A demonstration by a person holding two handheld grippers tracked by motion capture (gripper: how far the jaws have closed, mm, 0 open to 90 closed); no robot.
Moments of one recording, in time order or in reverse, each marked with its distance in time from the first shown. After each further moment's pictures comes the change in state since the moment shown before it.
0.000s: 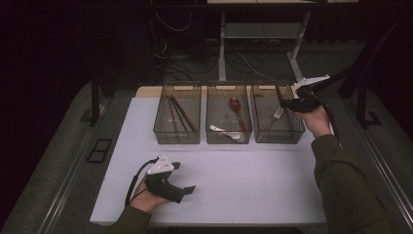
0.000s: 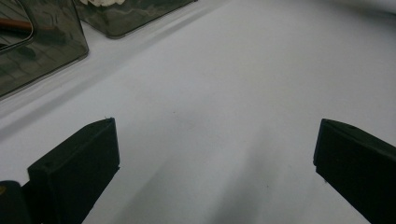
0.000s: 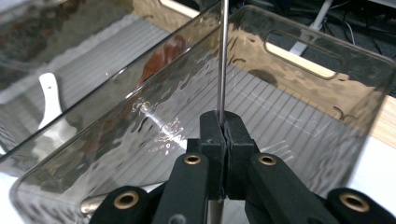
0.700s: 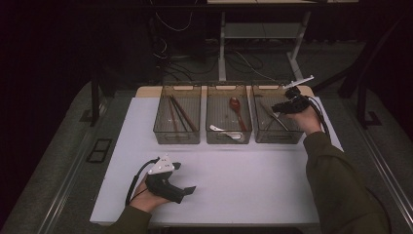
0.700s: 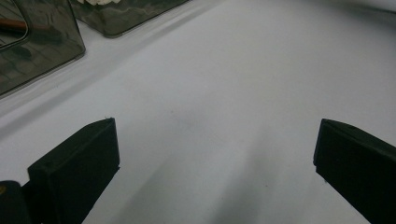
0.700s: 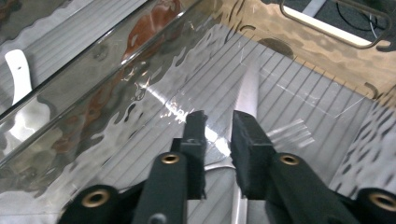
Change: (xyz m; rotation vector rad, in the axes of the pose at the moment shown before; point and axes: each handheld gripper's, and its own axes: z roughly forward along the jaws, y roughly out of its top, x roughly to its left) left arm -0.001 0.000 0.001 0.004 -0.006 0.006; right arm 0.000 0.001 0.034 0.128 0.002 0.027
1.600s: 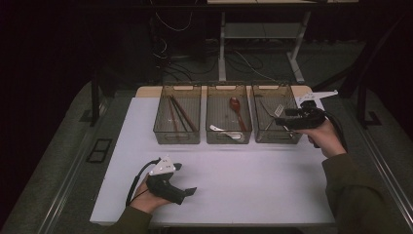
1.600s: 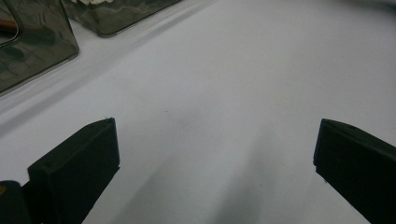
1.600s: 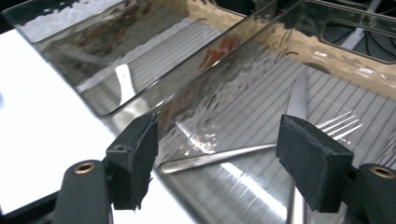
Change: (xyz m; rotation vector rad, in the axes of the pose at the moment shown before) left arm -0.003 0.000 0.001 0.007 -0.003 0.009; right arm 0.031 -0.045 -0.059 -0.194 0.142 -0.022
